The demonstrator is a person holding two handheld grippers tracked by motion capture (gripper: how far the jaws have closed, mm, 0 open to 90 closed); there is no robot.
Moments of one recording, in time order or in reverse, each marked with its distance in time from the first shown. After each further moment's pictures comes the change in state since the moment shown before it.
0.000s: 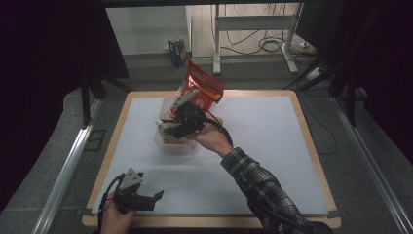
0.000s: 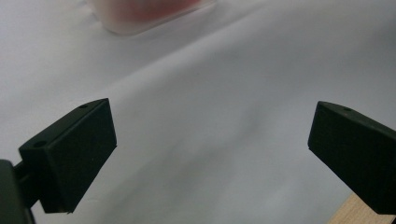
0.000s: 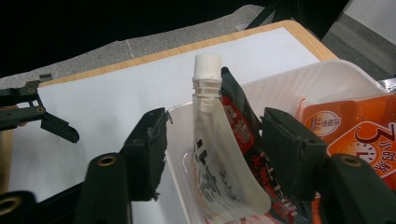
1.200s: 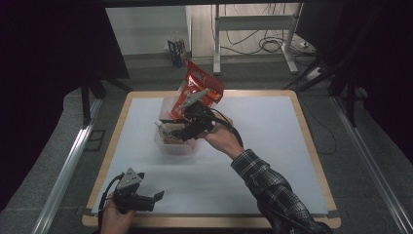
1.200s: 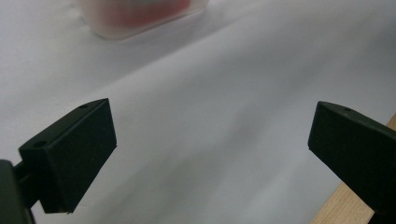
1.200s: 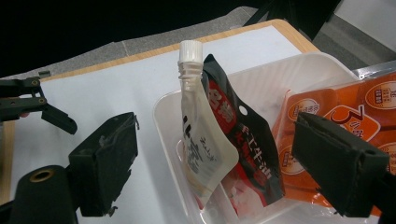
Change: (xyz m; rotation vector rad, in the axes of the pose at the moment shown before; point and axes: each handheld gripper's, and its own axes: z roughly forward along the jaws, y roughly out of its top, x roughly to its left) left arm 0.001 0.001 -0.002 -0.024 -0.050 -0.009; right arm -0.006 -0.010 -0.023 -0.010 -0.018 0.006
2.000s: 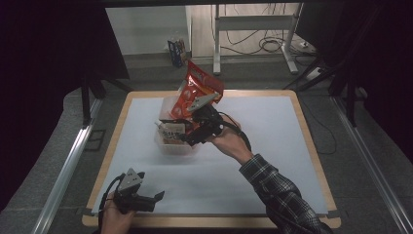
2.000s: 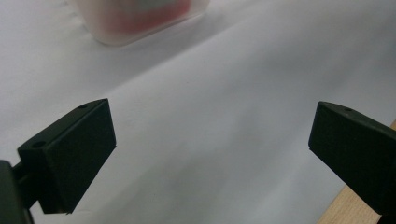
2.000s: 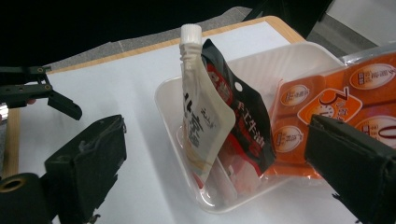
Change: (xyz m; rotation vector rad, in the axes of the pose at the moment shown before) left arm -0.002 0.000 0.000 -0.009 0.014 0.029; right arm 0.004 -0.014 -0.021 -0.008 -0.022 0.008
